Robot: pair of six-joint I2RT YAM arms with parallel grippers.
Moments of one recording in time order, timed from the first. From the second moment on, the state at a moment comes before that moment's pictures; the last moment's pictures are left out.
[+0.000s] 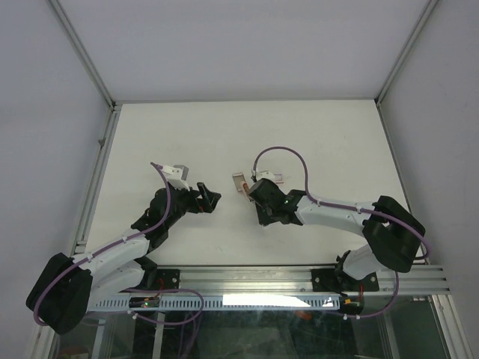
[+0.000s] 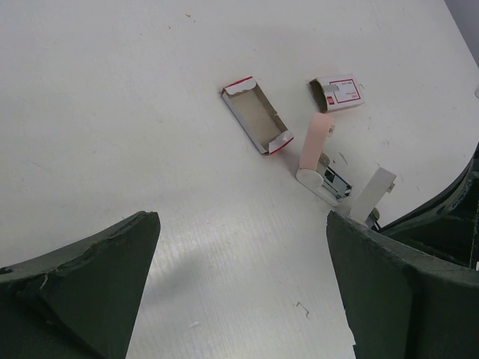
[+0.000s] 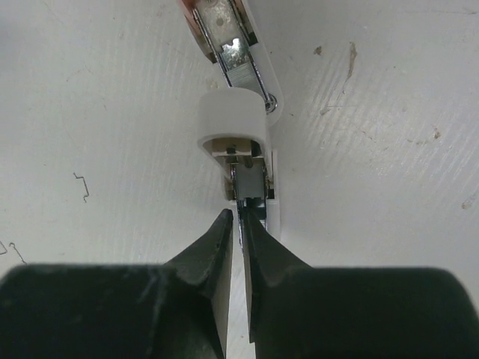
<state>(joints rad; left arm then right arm) -0.56 0.96 0.24 0.43 0.00 -0.50 0.98 1.48 0.82 -0.40 0.24 0.60</state>
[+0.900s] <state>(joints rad) -0.81 1.20 0.40 0.57 0.06 -0.53 0.90 1.17 0.51 -0.25 0.13 0.60</state>
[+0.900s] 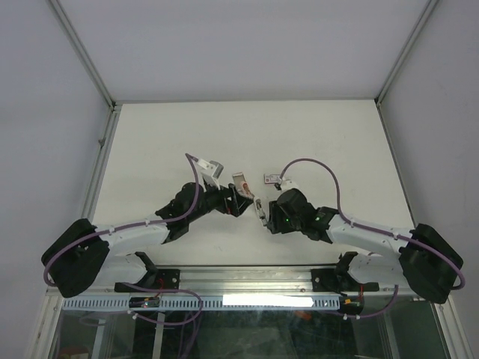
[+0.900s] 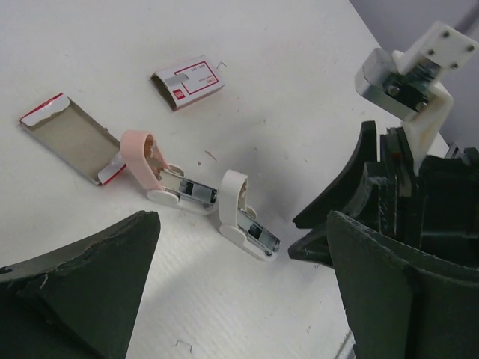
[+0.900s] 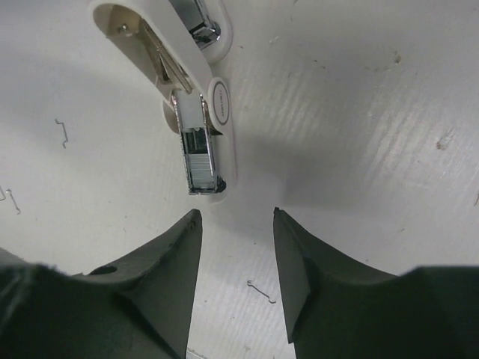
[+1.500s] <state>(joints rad) -0.81 1.53 0.59 0.64 0.16 -0.58 0.89 1.13 0.39 -0.04 -0.01 0.63</state>
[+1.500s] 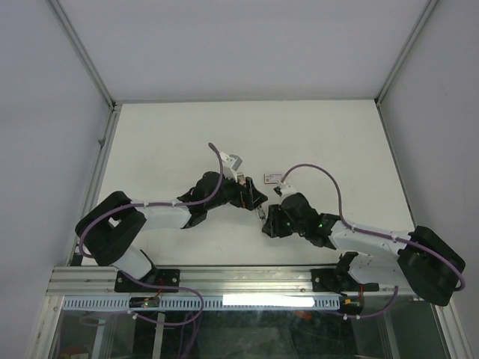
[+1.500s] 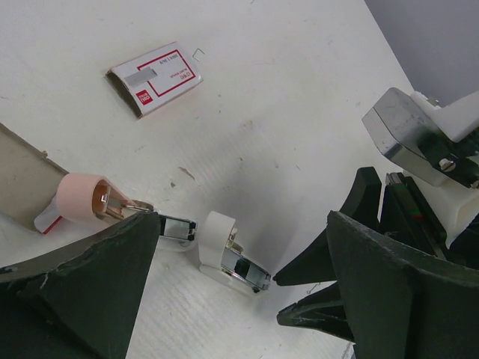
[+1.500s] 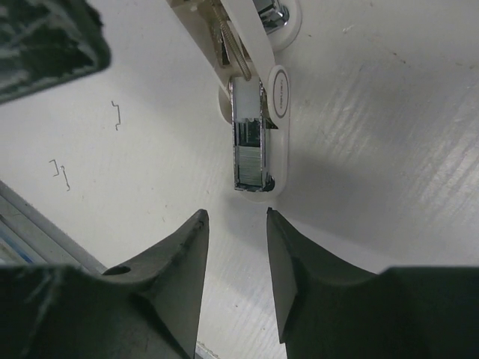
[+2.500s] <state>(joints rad) -0.82 1.66 0.59 0.78 0.33 -0.63 0.89 1.19 0.37 0.07 -0.02 0.66</state>
